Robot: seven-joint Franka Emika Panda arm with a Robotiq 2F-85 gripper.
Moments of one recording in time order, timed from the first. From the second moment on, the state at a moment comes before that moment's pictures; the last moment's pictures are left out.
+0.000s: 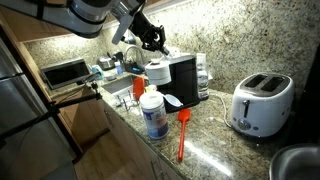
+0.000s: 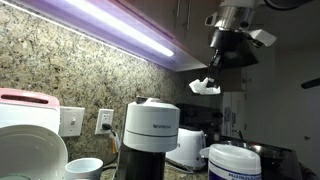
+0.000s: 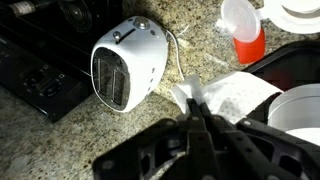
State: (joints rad) arm -1.58 -0.40 1.66 -2.01 -0.13 2.46 0.00
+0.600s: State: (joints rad) arm -1.59 -0.38 1.71 -2.02 -0.10 2.46 -0.08
